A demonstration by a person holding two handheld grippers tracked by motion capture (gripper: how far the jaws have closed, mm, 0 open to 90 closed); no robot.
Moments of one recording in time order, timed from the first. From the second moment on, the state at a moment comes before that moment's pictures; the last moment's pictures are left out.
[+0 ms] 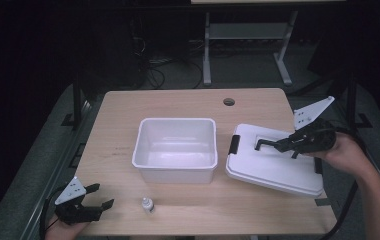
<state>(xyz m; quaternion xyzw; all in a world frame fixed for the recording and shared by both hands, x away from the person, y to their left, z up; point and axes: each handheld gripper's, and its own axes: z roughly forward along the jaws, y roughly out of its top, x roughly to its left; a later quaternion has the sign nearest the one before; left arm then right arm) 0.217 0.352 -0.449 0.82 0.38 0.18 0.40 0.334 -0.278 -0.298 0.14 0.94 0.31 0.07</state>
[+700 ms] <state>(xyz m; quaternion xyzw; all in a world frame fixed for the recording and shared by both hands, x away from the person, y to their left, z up) 0.216 0.355 -0.449 0.82 0.38 0.18 0.40 0.337 -0.280 -0.348 0.16 0.94 0.31 0.04</state>
